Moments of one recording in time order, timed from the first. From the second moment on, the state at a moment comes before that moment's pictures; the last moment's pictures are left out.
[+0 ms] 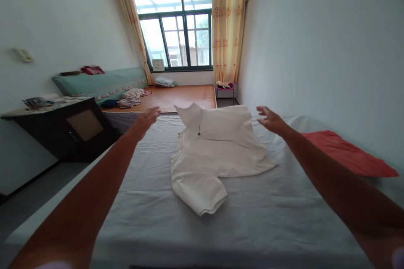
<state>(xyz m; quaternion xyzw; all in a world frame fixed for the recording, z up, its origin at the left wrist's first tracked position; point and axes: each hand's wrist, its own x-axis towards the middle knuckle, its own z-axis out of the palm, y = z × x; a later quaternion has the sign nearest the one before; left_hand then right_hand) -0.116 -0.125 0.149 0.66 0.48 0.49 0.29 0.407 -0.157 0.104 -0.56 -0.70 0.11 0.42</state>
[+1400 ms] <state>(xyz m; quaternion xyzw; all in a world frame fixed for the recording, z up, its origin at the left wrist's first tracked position) -0.098 -0.189 0.020 0.54 0.55 0.36 0.53 0.434 -0.232 -0.010 -0.62 -0.57 0.40 0.36</state>
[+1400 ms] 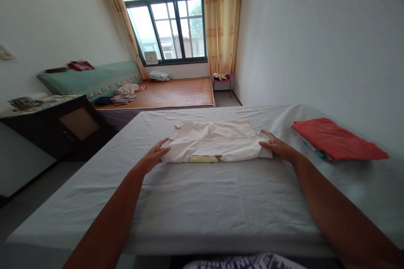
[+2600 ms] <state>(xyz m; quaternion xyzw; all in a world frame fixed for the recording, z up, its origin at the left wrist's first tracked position) -0.113 -0.148 0.043 0.79 0.55 0.15 0.24 0.416 -0.195 0.034 -0.56 -0.80 0.21 0.11</state>
